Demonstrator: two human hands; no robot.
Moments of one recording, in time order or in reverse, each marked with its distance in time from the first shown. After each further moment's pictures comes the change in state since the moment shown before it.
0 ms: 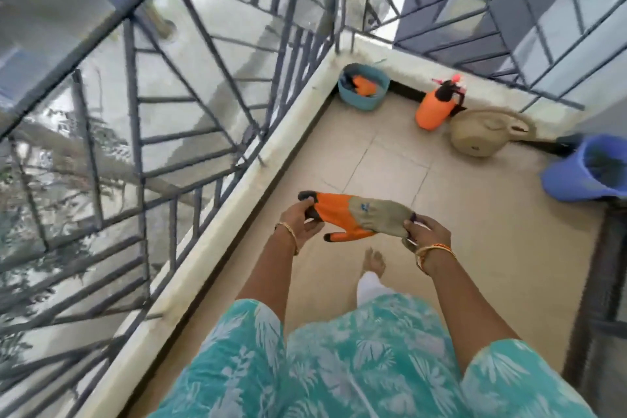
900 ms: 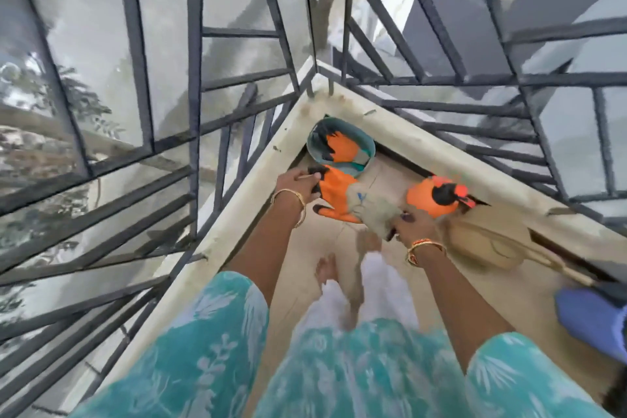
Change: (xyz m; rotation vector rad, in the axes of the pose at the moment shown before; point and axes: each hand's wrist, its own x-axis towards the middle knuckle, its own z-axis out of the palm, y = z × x) left_hand 0.356 0.331 0.364 0.215 0.142 0.178; right_hand 0.433 -0.339 0.194 -0.727 -0.135 -0.090
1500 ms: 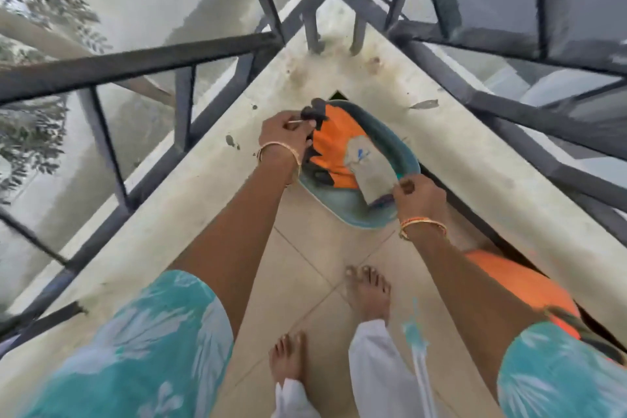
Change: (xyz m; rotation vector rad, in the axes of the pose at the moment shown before) left_hand 0.422 -0.065 0.092 0.128 0.243 0.117; right_hand 0.415 0.008 0.160 -0.569 0.094 -0.227
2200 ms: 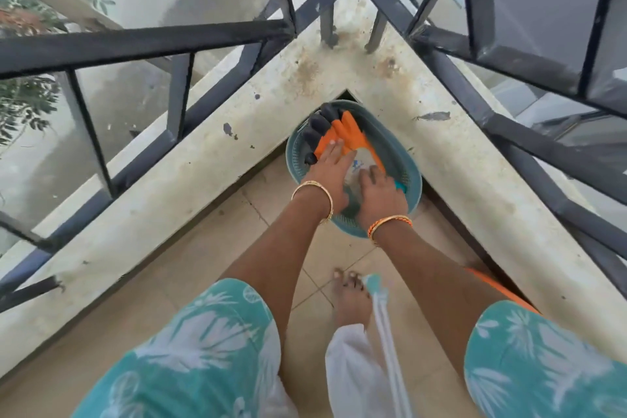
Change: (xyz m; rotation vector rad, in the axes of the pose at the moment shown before) left_hand -0.025 -0.041 0.045 1.037 -0.549 0.325; right_hand 0.020 -0.029 0.040 -0.676 -0.285 -0.526
